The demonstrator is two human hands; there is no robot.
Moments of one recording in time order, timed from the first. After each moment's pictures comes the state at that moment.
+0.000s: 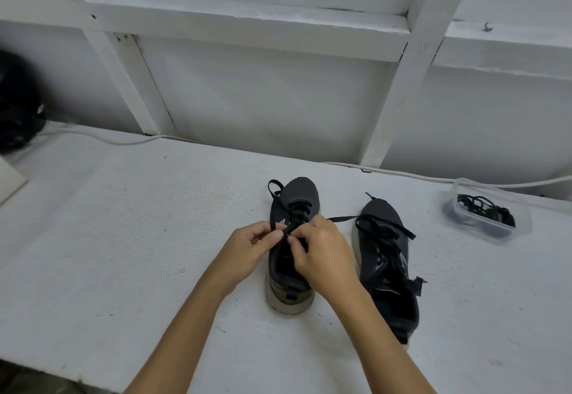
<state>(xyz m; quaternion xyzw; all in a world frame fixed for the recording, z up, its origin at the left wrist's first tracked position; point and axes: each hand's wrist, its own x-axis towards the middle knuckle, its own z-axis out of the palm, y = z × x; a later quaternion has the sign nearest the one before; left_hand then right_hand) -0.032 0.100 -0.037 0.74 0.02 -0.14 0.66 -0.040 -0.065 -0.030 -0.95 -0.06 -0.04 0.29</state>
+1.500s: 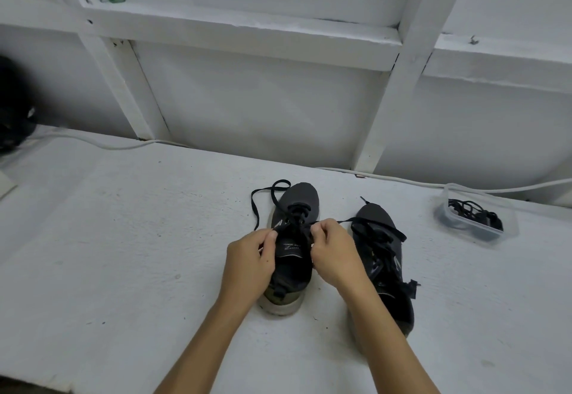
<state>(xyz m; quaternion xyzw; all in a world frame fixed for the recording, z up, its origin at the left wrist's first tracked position) -0.048 0.077 -0.040 0.89 0.01 0.10 0.45 -0.031 -0.083 -0.020 -0.84 0.14 0.09 0.52</state>
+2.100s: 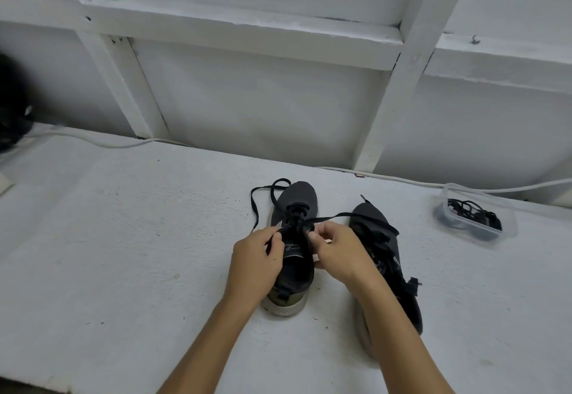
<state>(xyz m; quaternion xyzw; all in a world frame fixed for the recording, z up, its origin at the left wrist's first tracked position) -0.047 0.067 -0.032 0.88 0.03 0.05 0.47 -0.030 -0.096 -0.014 -0.80 0.13 0.14 0.57</state>
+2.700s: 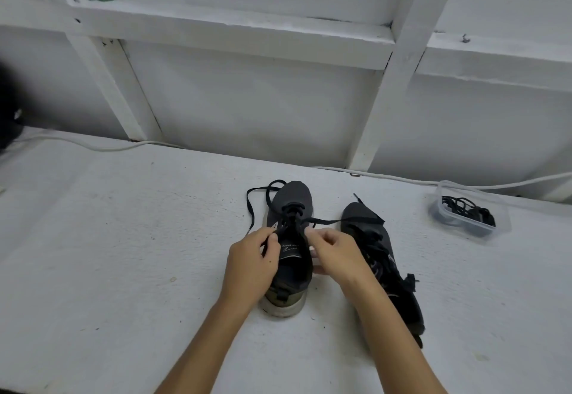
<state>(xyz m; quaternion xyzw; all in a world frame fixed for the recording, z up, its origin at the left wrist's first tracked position) -0.047 0.067 -0.035 0.88 0.02 0.05 0.47 -0.040 -0.095 -0.017 -0.72 0.18 0.14 0.65</state>
